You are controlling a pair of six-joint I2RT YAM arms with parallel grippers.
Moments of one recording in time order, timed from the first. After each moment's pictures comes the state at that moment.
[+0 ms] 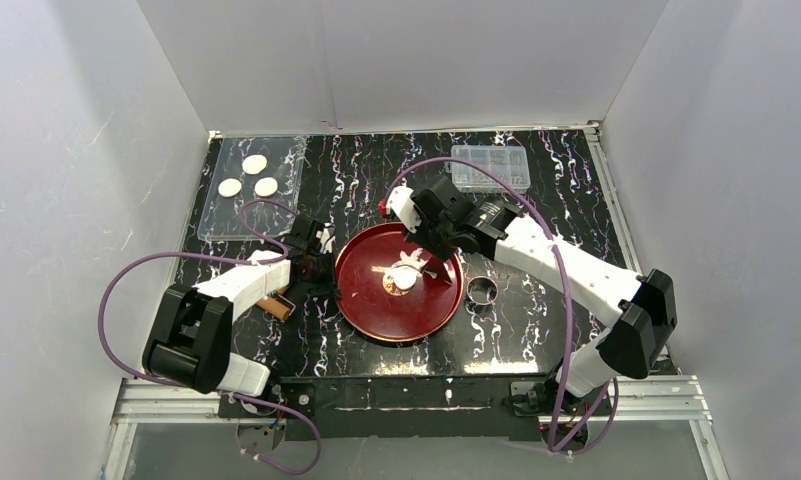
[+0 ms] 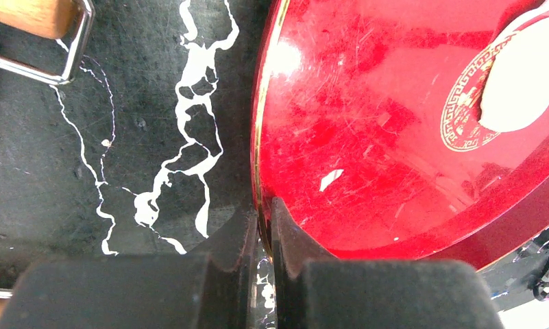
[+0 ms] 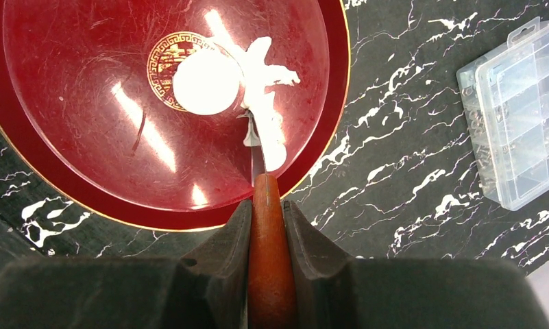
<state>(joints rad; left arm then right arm) -0.36 1.41 0.73 -0.51 0.19 -0.41 0.90 1.52 1.43 -0.84 0.12 -0.30</state>
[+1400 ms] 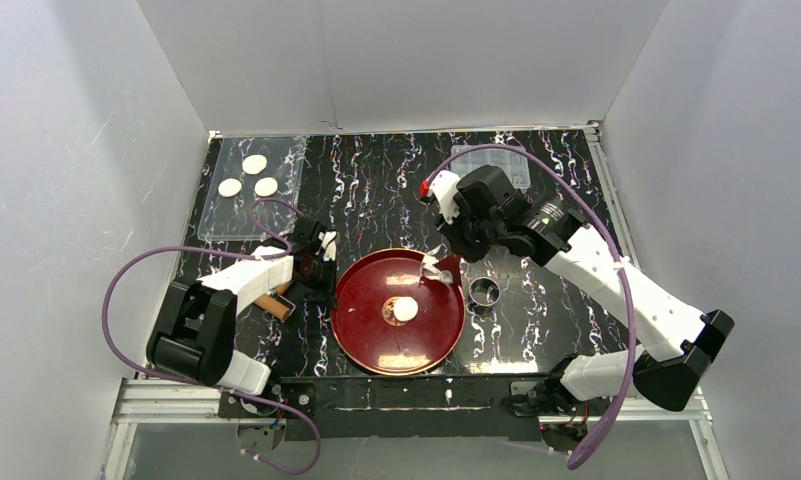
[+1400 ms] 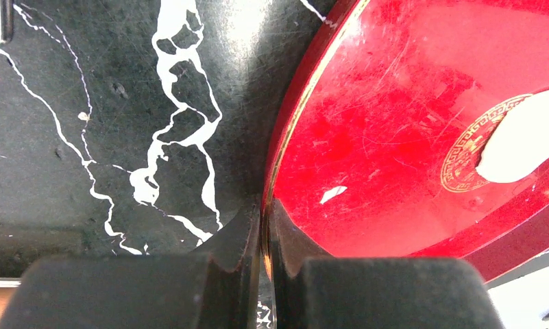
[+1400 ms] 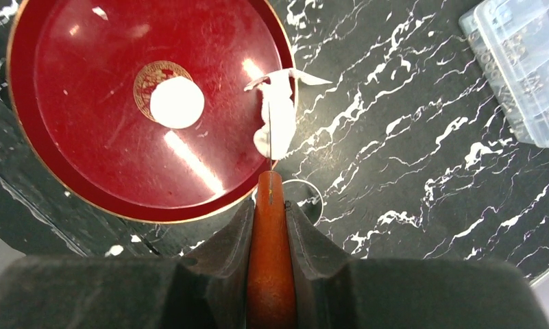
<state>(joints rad) -0.36 1.45 0.75 -0.62 0.22 -0.28 0.84 1.30 1.44 -1.01 0.03 -0.15</state>
